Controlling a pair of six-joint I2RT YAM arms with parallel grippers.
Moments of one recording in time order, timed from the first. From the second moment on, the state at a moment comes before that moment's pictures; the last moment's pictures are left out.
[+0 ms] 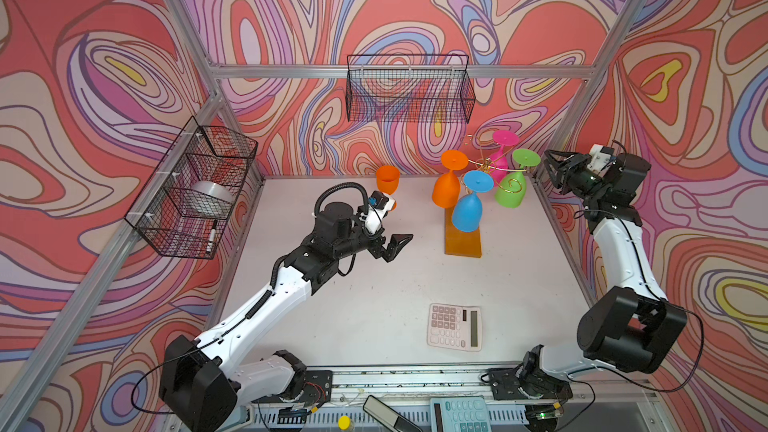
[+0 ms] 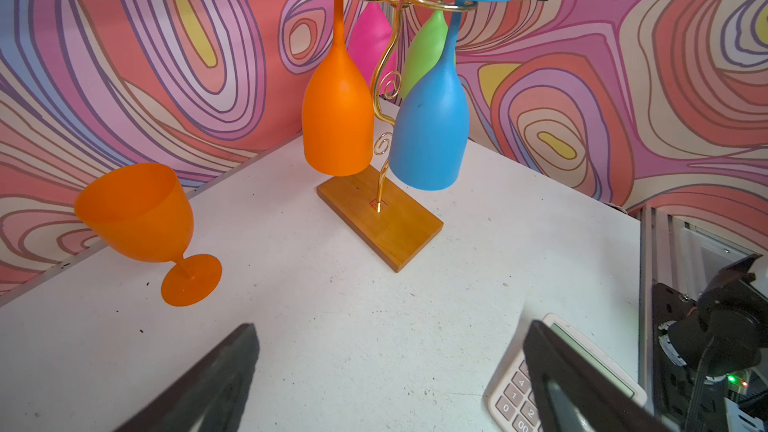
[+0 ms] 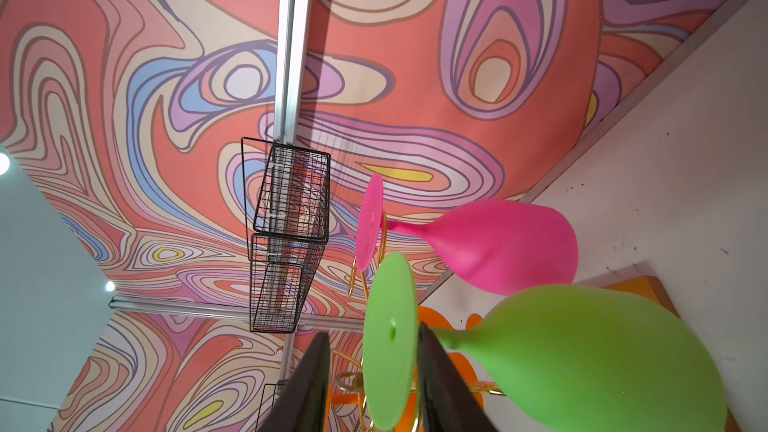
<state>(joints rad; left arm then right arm) -0.56 1.20 0.99 -0.10 0.37 0.01 -0.41 1.51 1.37 0.01 -0.77 1.18</state>
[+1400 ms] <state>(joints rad) -0.58 1.20 0.99 -0.09 0.37 0.00 -0.35 1.55 1.39 0.02 -0.72 1.19</state>
